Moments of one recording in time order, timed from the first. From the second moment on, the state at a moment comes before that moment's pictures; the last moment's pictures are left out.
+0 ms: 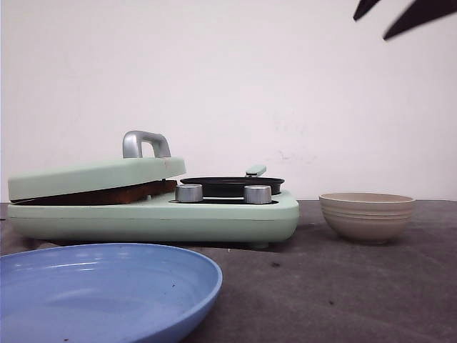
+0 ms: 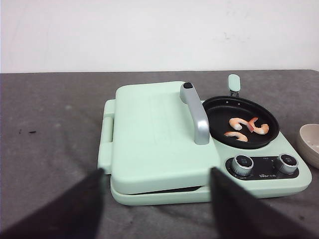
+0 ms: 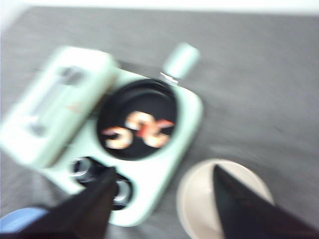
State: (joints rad) left arm -0.33 0.35 0.69 -0.57 -0.08 -0.12; right arm 0.12 1.28 1.33 -0.66 -0.49 0.06
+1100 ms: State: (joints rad) left arm -0.33 0.10 0.39 -0.42 -0.10 -0.31; right arm 0.36 0.45 0.23 0.03 -0.39 0.13
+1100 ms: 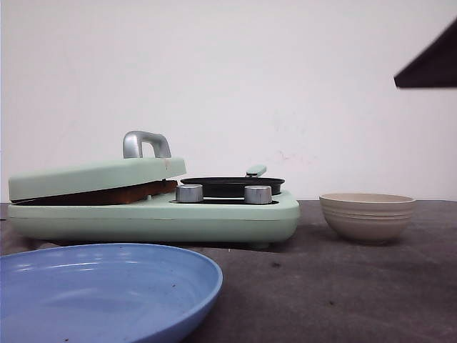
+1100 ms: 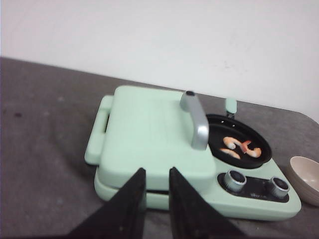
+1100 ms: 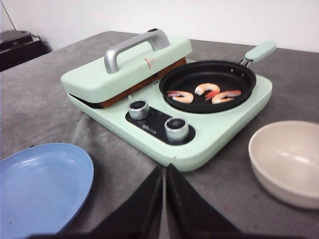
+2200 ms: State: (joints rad) left arm -0.33 0.06 0.35 -0.52 -0.24 -0.50; right arm 0.36 0.40 0.17 -0.04 -0.28 0.16
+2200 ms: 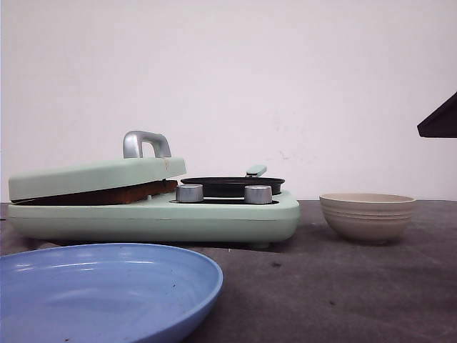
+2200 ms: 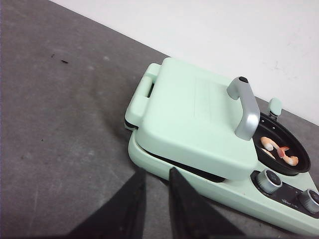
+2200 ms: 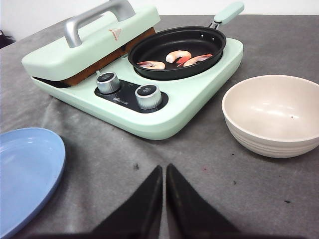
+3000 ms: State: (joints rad) left arm 0.07 0.00 0.03 -0.18 0.05 -0.03; right arm 0.36 0.40 0.17 -0.02 -0.28 0.16
